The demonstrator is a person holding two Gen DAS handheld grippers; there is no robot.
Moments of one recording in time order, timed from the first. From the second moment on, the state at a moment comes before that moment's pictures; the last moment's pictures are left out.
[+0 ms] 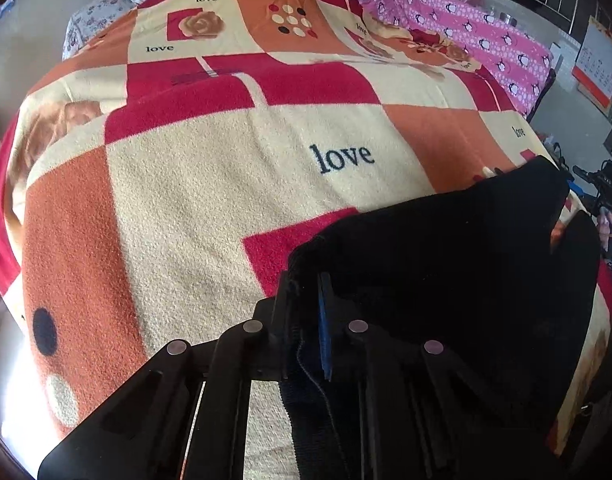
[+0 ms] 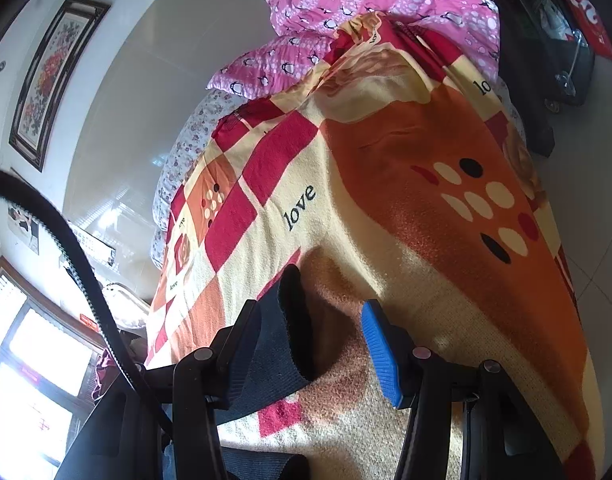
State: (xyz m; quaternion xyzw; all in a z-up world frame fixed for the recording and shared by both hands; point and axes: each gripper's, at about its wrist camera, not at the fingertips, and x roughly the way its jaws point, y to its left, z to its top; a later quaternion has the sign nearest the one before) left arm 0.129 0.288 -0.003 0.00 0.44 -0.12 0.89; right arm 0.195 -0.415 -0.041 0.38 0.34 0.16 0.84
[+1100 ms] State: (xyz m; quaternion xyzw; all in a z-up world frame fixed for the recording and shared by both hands) left arm 0.074 0.233 0.066 0.03 0.35 0.01 0.94; right arm 0.314 -0.335 -0.014 0.12 0.58 0.24 0.77
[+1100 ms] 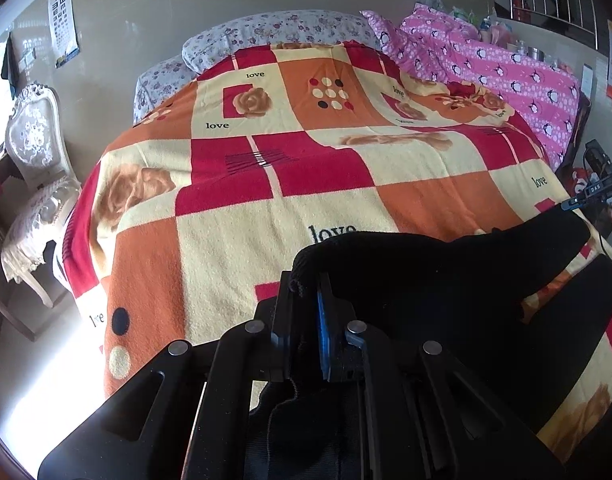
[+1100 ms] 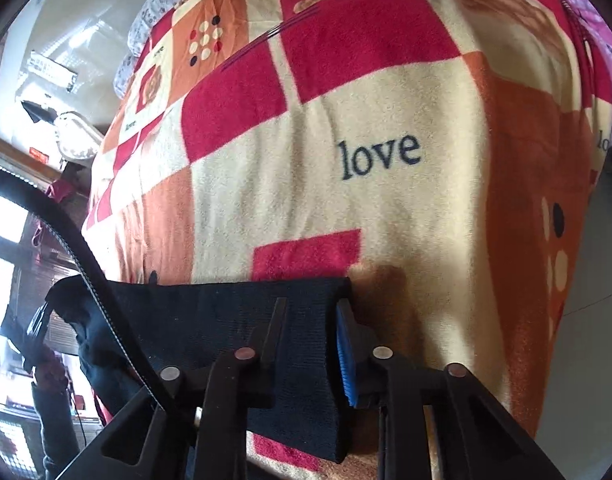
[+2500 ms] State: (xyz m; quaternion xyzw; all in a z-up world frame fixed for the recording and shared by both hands) left arm -0.103 0.218 0.034 -0.17 0.32 0.04 0.93; right arm 0.079 -0.396 0.017 -0.02 0.41 0.21 0.89
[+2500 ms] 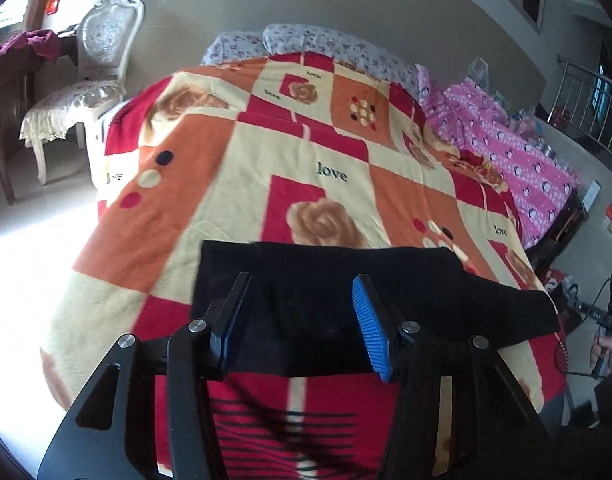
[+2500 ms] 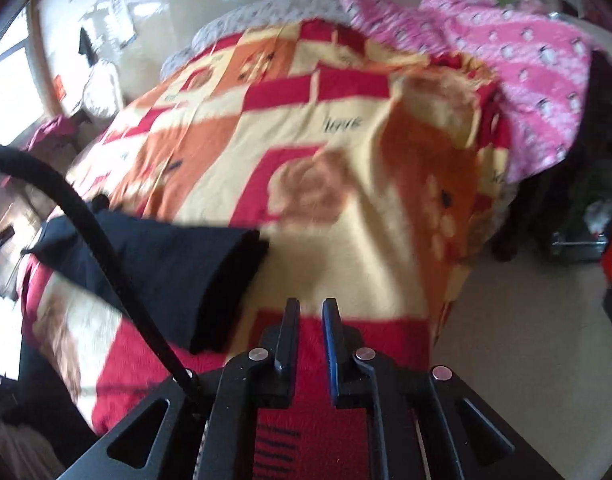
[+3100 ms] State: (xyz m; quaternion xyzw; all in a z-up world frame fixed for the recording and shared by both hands) left arm -0.008 0.261 0.023 -0.17 0.39 0.08 0.90; right arm 0.074 -0.343 0.045 0.06 0.34 0.27 0.90
